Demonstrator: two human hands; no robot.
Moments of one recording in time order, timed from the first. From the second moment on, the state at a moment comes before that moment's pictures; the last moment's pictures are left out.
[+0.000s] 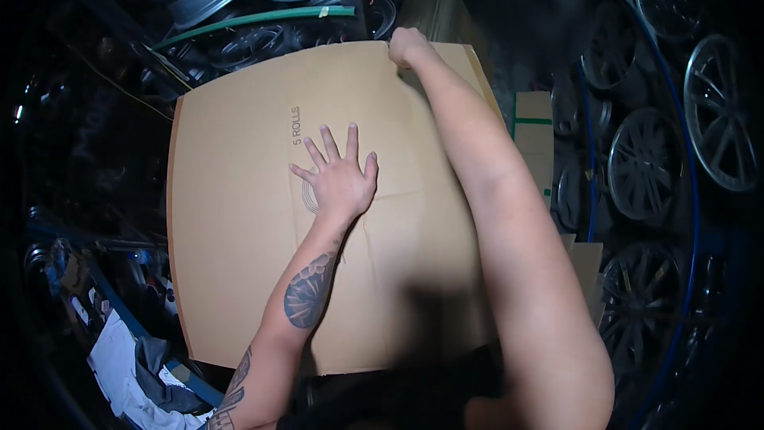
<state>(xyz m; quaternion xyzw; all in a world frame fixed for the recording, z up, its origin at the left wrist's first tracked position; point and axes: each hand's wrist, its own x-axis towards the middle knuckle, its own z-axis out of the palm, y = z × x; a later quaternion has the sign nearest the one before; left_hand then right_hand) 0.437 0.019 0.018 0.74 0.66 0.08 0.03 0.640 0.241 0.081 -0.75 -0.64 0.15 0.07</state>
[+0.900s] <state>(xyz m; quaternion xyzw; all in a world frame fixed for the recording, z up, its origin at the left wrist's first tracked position) 0.440 0.019 0.019 0.74 0.68 0.02 0.05 0.616 -0.122 0.086 -0.74 -0.64 0.16 0.14</state>
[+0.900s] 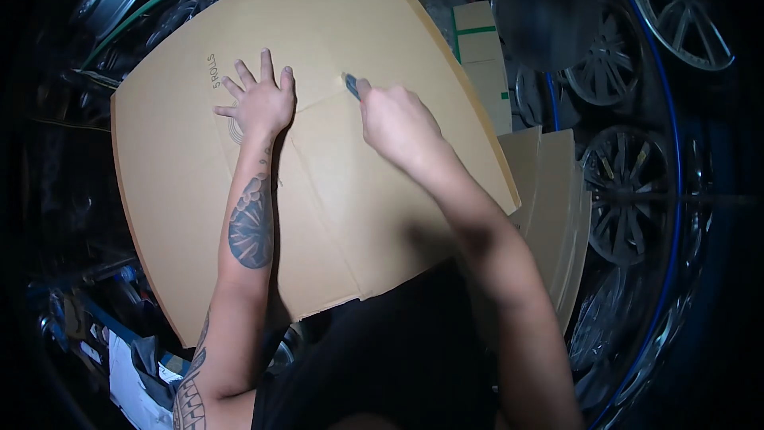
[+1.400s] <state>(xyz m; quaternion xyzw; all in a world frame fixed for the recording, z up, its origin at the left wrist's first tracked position) 0.439 0.020 0.016 0.74 0.67 0.03 0.05 0.582 -0.390 0.169 -0.77 -0.51 0.37 -0.07</state>
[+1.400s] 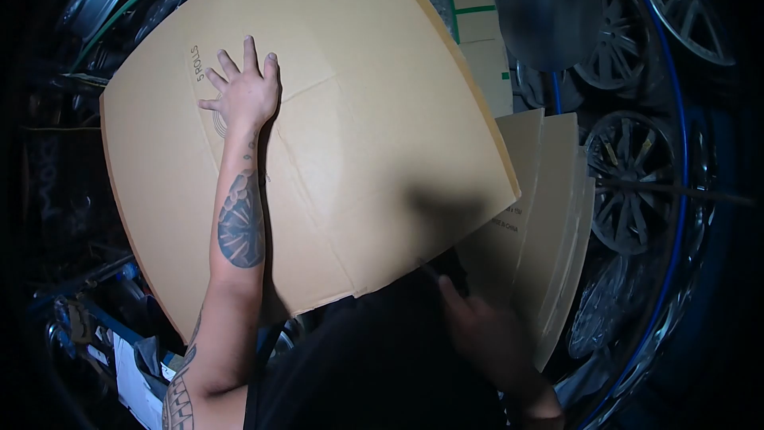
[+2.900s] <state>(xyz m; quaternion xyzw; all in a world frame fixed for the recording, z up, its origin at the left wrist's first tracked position) 0.577 0.315 0.004 0.81 0.55 0.22 0.03 0.772 0.100 0.054 -0.69 -0.60 0.23 0.34</state>
